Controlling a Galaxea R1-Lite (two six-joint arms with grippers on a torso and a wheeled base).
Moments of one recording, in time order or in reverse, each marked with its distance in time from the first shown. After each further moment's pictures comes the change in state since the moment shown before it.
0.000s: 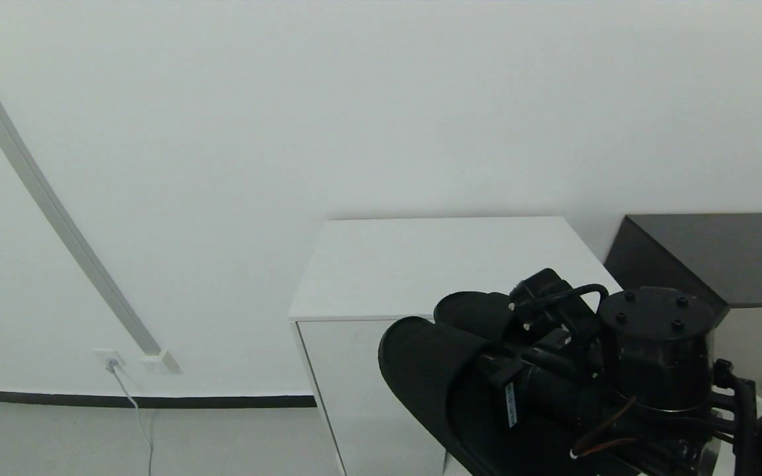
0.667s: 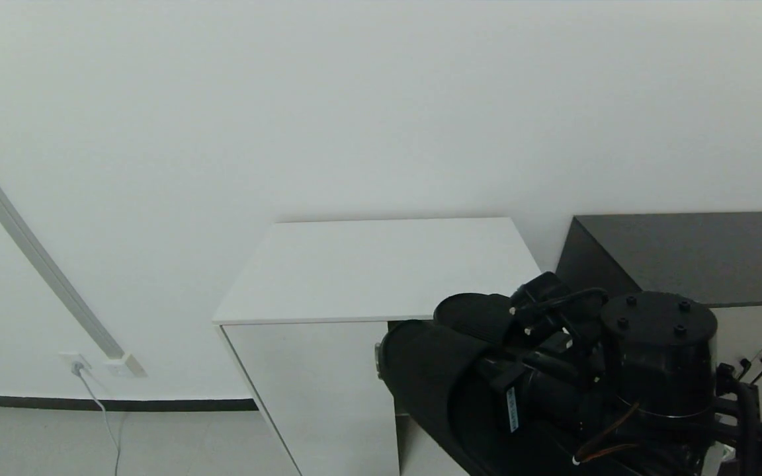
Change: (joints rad) left arm 0.001 0.000 0.000 0.000 -0.001 0.000; right arm 0.010 0.000 0.010 -0.001 0.000 0.000
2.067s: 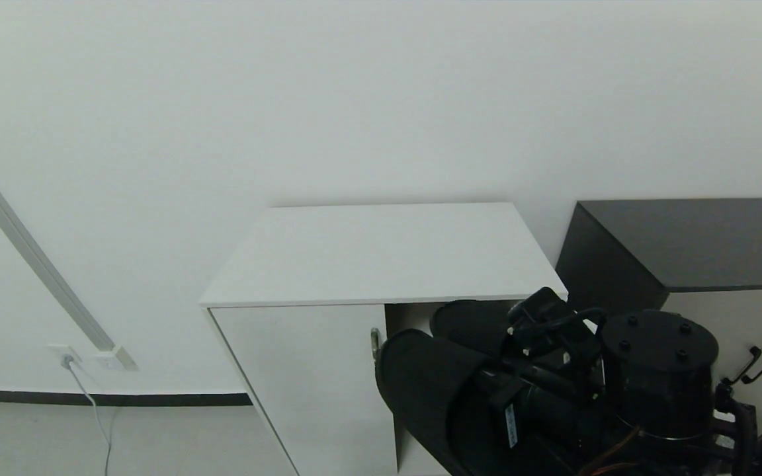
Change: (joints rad) left arm -0.001 0.000 0.000 0.000 0.001 -0.002; right arm 0.010 0.023 0.064 -0.111 0.003 -0.035
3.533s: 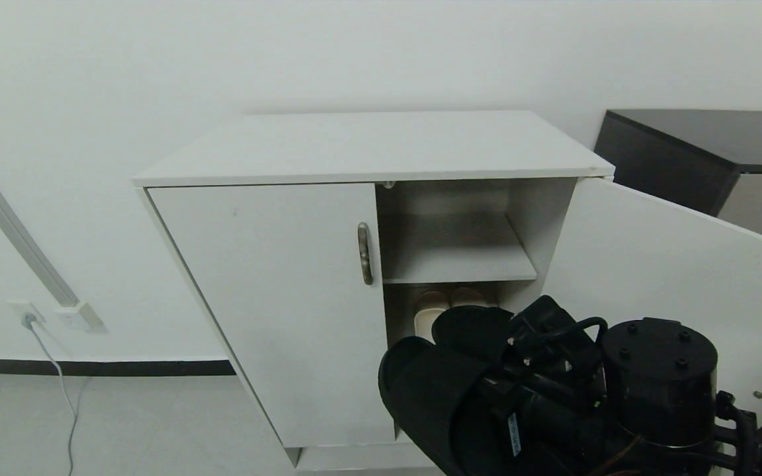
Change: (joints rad) left arm 0.000 0.000 0.000 0.000 -0.001 0.000; right arm 0.002 0.002 0.023 -0.003 0.003 -0.011
